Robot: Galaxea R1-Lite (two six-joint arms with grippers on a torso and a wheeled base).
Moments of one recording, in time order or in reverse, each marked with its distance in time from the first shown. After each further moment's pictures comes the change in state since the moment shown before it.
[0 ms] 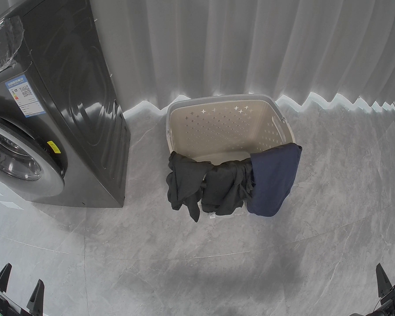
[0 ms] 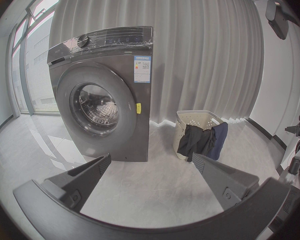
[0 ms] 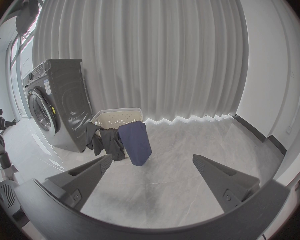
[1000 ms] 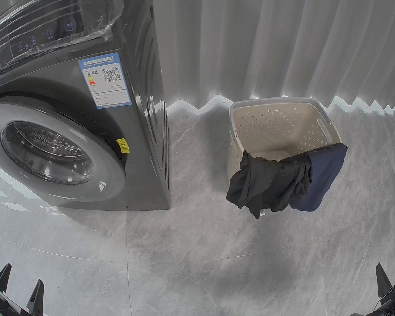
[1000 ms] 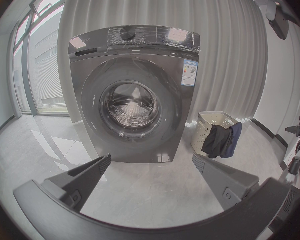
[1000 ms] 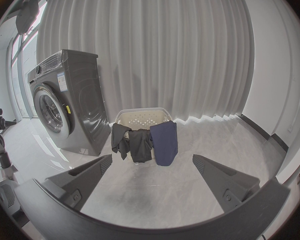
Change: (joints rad) left arm 0.000 0.000 0.000 0.000 0.003 0.000; right arm 0.000 0.000 0.000 0.000 0.000 -0.001
